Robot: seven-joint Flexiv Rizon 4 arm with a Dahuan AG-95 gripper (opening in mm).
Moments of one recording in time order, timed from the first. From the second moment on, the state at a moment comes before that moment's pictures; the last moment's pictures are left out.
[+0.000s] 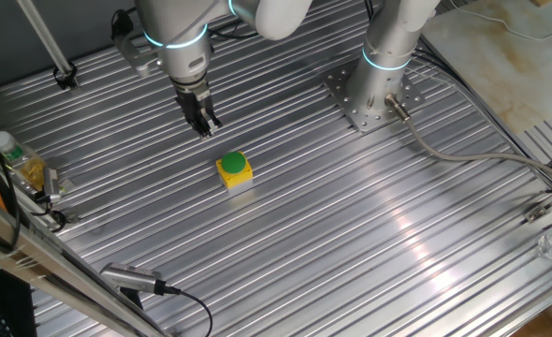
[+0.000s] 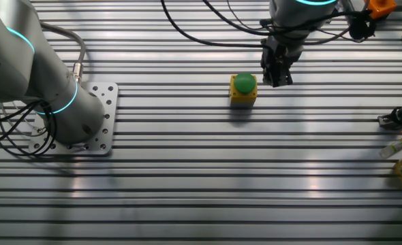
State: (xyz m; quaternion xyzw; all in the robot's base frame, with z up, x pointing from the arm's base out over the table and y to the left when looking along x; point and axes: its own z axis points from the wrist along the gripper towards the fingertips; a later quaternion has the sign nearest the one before) arm 0.514 0.024 0.170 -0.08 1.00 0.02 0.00
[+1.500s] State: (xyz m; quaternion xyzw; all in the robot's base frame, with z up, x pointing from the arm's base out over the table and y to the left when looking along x) arm 0.509 0.019 0.173 -0.09 1.00 0.02 0.00
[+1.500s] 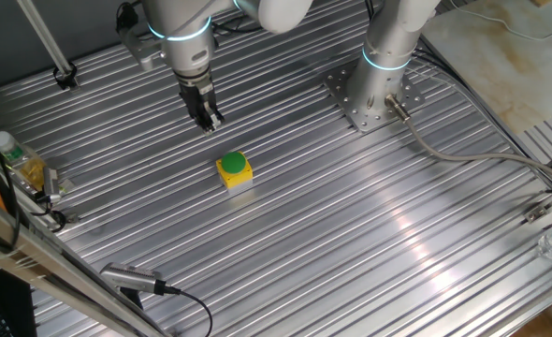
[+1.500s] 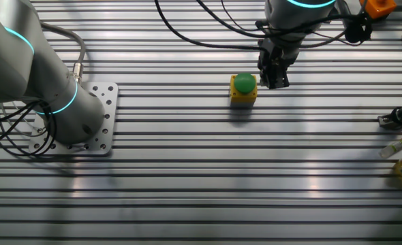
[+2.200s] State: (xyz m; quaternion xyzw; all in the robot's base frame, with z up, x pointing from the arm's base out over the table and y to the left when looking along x) arm 0.509 0.018 0.174 -0.07 1.00 0.02 0.00
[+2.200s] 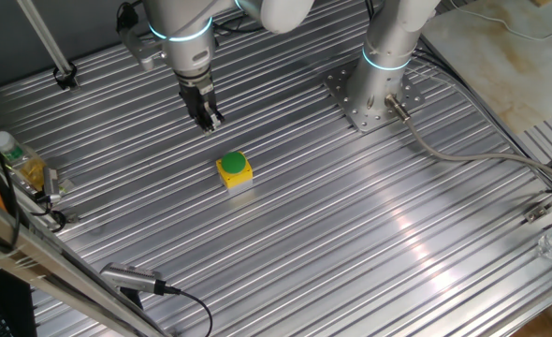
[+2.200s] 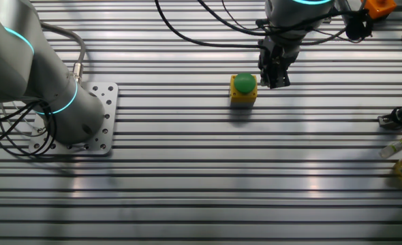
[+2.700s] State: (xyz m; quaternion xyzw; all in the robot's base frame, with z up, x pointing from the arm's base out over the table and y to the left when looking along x) arm 0.513 0.013 0.178 -0.06 1.00 0.02 0.00
